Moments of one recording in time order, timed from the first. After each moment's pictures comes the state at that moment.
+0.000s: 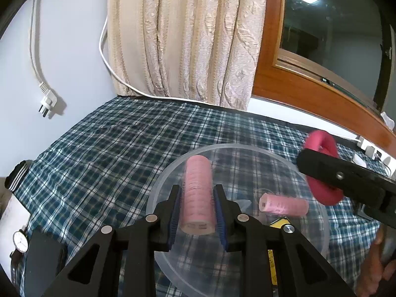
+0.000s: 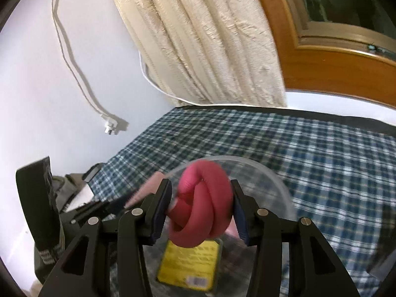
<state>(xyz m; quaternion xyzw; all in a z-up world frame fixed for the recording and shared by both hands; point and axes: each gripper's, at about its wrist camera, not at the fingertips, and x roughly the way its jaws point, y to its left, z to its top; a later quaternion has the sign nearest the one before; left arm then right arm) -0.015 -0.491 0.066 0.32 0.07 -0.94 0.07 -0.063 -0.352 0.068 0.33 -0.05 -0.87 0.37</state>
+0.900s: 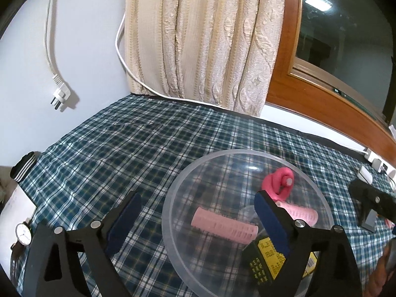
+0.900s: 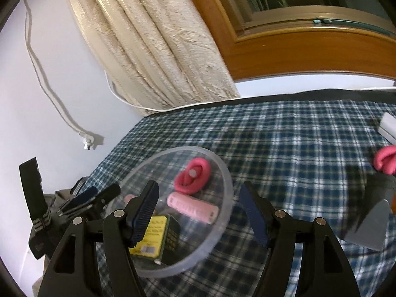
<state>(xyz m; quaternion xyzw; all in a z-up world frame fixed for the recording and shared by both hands) -0.012 -0.504 0.066 0.32 0.09 -0.94 0.10 -0.057 -0.273 0.052 0.35 -0.11 -0.89 0.29</state>
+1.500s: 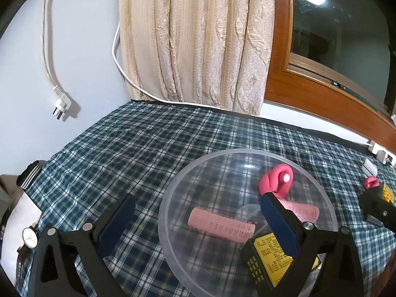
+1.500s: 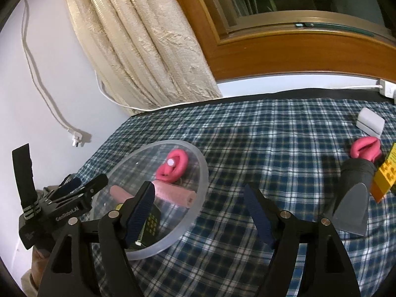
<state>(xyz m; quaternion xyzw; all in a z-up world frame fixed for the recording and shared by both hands) -0.011 -0.489 0.069 0.31 0.06 -0.94 0.11 -0.037 -0.253 0.046 0.34 -0.09 -0.90 0.25</state>
